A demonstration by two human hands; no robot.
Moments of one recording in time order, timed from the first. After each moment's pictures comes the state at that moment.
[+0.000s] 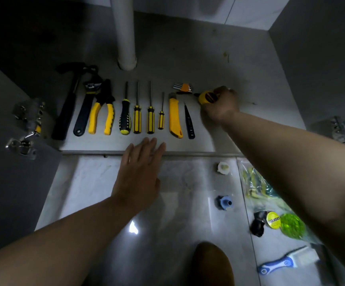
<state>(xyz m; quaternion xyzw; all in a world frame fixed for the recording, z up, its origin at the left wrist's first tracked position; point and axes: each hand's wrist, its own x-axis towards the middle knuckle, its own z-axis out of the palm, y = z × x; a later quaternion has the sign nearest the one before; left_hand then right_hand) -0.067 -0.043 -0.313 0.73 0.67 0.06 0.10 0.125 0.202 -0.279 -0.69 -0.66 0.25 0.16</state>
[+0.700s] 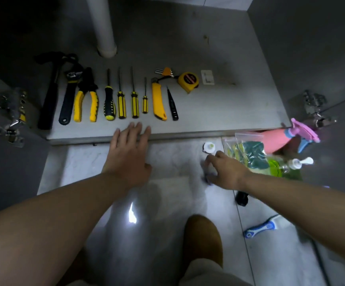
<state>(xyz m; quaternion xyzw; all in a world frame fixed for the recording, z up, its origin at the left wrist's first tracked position) -0.063 -0.041 -0.305 0.73 0.67 -0.01 0.09 0.232 0.012 -0.294 -0.54 -0.77 0.25 -0.22</state>
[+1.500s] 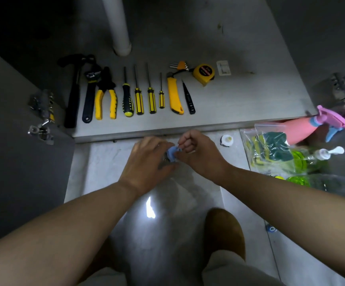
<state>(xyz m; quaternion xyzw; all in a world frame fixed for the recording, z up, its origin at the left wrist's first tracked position) -0.069 -0.062 -0.304 0.74 0.63 0.15 0.19 0.116 -0.014 -0.286 -0.52 -0.66 0.48 0.25</state>
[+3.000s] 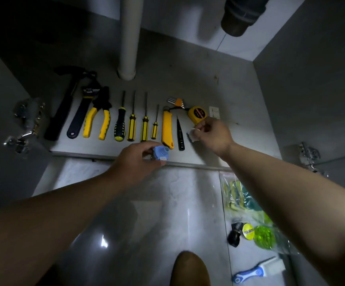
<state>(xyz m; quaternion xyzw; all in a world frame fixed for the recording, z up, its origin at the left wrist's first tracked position) -0.076 0.002 -0.285 0.51 0.62 0.38 0.46 0.137 0.148 -0.245 -0.63 -0.71 0.29 0.12</state>
